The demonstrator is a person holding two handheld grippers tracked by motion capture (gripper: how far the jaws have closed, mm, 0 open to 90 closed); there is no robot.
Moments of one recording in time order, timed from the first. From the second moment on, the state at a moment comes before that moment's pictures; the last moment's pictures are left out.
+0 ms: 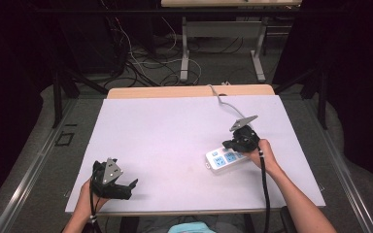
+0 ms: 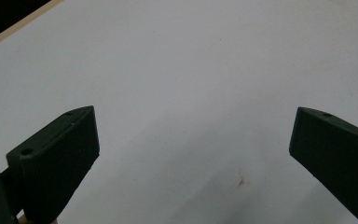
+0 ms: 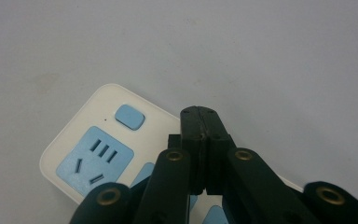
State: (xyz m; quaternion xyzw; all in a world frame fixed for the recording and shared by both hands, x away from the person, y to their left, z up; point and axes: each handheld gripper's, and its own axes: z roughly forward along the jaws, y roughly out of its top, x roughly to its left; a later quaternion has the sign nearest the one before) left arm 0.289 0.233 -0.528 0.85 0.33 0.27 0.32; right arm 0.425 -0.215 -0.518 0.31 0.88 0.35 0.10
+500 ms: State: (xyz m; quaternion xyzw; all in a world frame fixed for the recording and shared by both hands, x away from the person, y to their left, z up) left arm 0.289 0.234 -0.529 0.84 0.33 0.27 0.33; right arm 0.423 -0.210 -0.523 0.30 0.89 0.33 0.10
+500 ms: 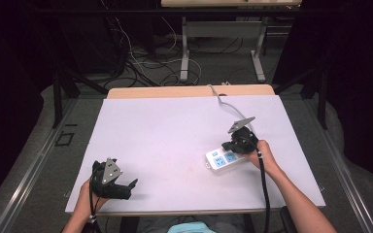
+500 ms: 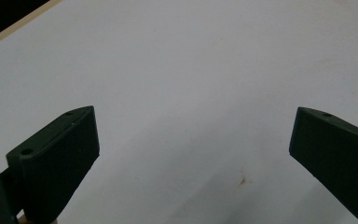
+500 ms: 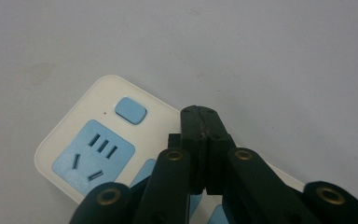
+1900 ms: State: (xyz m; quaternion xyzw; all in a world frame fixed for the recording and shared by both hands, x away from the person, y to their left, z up) left arm 0.289 0.231 -0.529 0.85 0.32 0.27 0.32; right arm 0.416 -0.207 -0.527 0.31 0.88 0.34 0.13
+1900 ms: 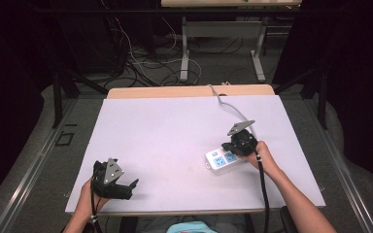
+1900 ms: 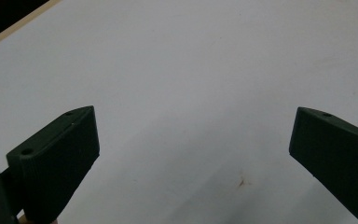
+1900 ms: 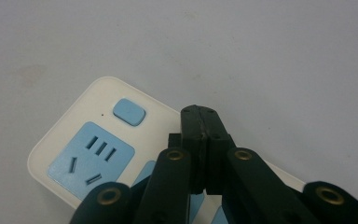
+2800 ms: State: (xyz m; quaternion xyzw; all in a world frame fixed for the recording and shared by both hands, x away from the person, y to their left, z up) left arm 0.289 0.231 -0.529 0.85 0.32 0.27 0.32; right arm 0.414 -0.202 -0.528 0.30 0.88 0.34 0.13
